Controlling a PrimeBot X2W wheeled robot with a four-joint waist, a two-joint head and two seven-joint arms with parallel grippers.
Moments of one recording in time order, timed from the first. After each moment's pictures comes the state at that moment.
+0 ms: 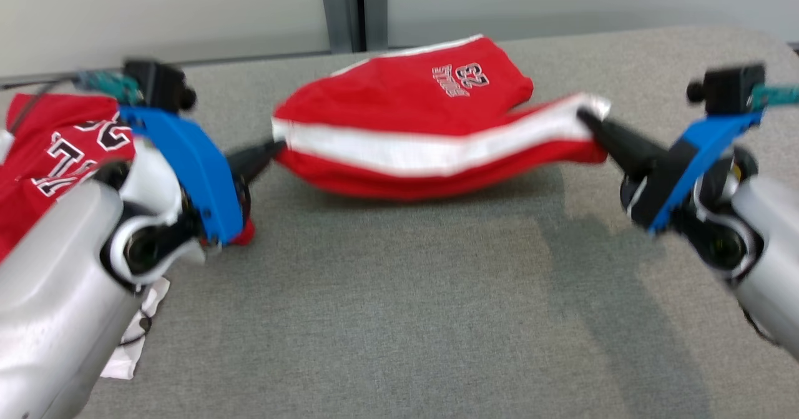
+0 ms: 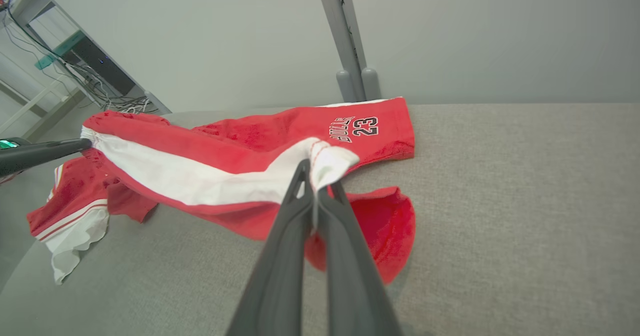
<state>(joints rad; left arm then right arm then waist) -0.84 0.53 -0.76 0.39 -1.22 -0.13 0.46 -0.94 -0.60 0.94 0.51 1.29 0.13 0.00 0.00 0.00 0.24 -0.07</state>
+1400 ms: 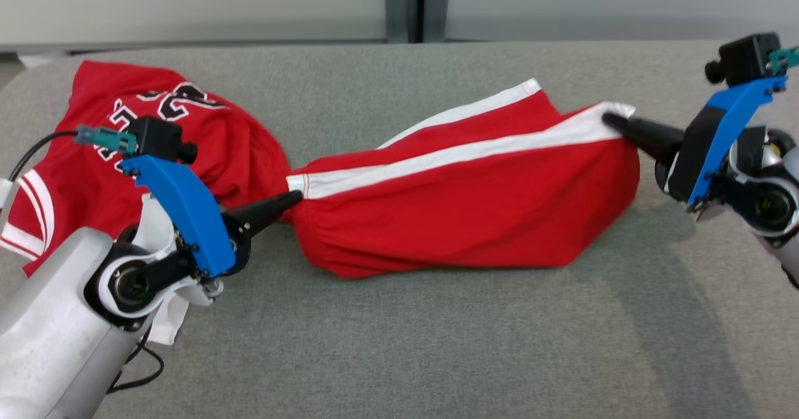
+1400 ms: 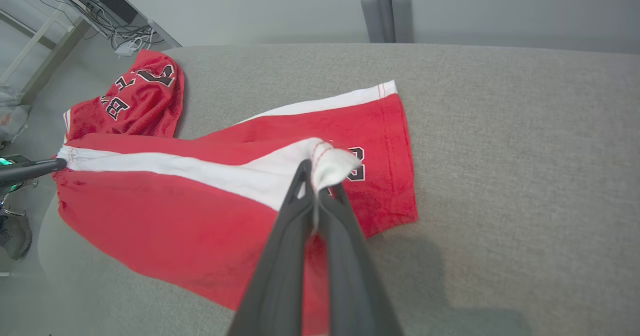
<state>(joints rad) -0.66 0.60 -0.74 0.24 -1.51 -0.12 0.55 -0.96 -0.69 0.95 0.50 1.40 0.13 0.30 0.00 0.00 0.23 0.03</state>
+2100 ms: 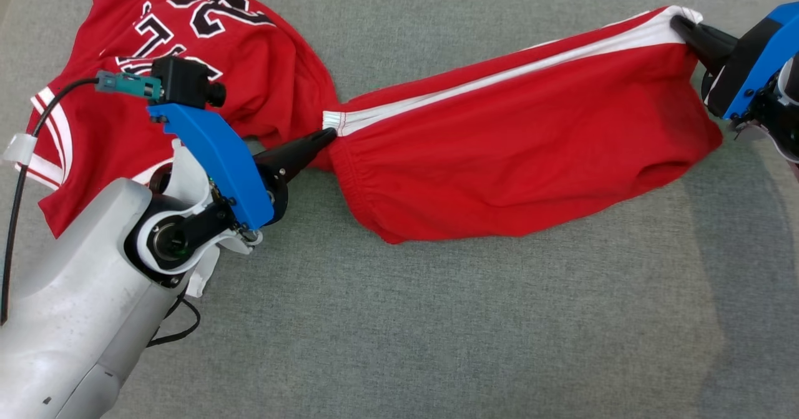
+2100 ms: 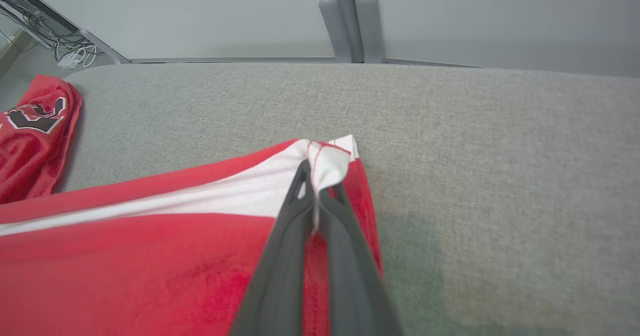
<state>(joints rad) -0.81 0.49 -0.77 0.33 -1.45 -0.13 0.45 -1.19 -0.61 1.00 0.86 1.34 0.13 0.15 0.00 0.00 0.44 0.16</state>
